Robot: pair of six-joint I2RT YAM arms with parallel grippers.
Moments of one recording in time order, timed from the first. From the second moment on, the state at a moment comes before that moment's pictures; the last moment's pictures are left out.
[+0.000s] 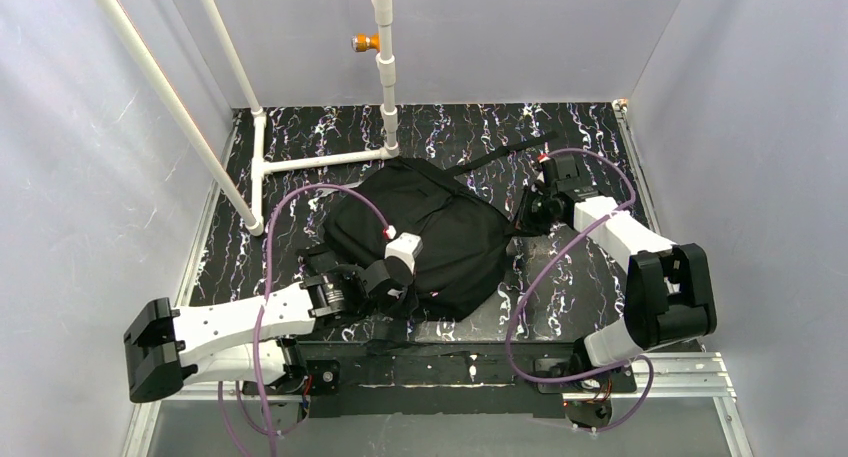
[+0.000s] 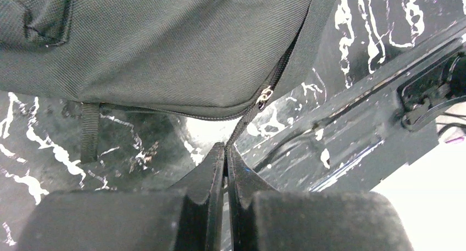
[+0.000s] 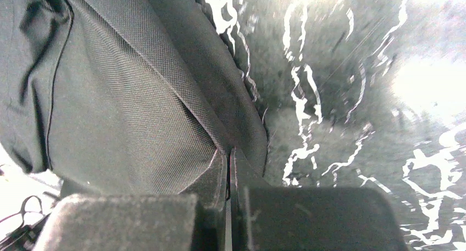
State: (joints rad) left arm -1.18 1.06 0.71 -0.50 -0.26 -0.70; right arm 0.25 1.47 0.91 -0.48 -0.32 0.49
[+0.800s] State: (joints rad) left arm -1.05 1.24 0.69 -0.21 -0.01 -0.67; right arm 0.65 1.10 0.77 -0.55 -0.06 0.75
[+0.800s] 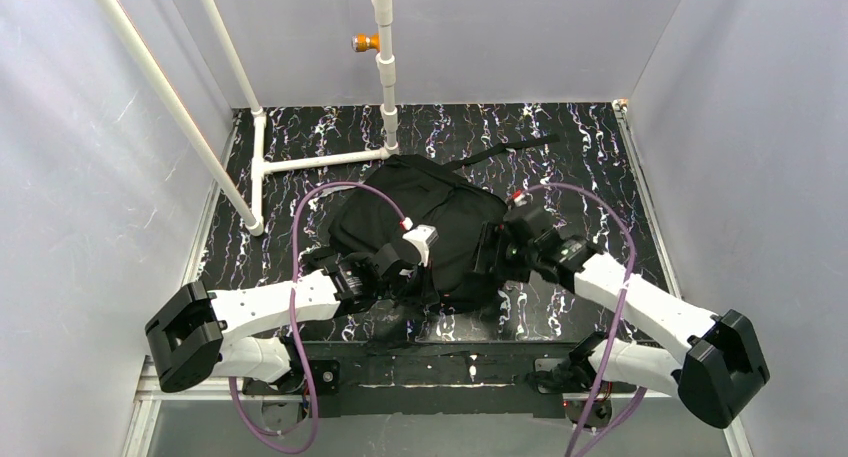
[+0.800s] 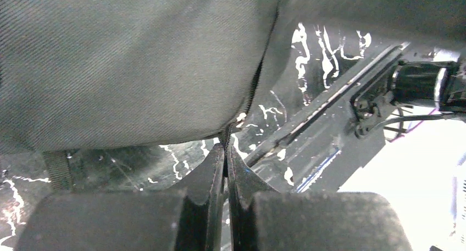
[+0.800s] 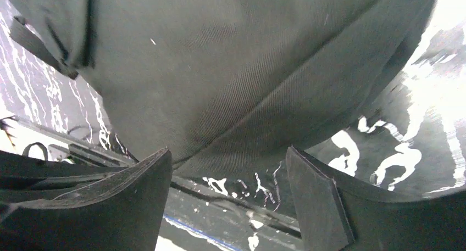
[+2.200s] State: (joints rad) left arm -0.89 1.10 0.60 -0.43 -0.20 -0.68; right arm 0.74 0.80 0.44 -0.37 0.21 1.26
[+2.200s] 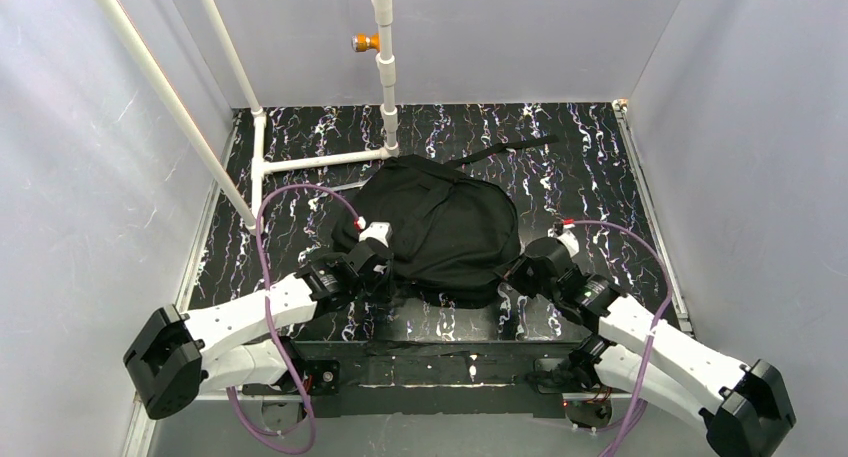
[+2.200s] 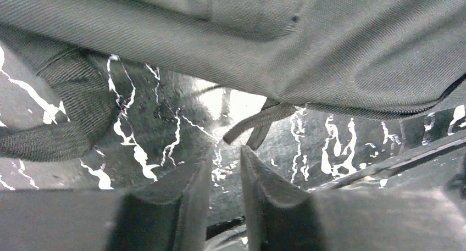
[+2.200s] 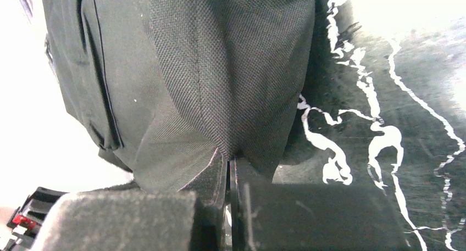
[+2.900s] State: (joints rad) left arm -0.89 0.98 0.76 -0.52 -0.12 -0.58; right arm 0.74 0.48 0.73 -1.16 0.77 1.28
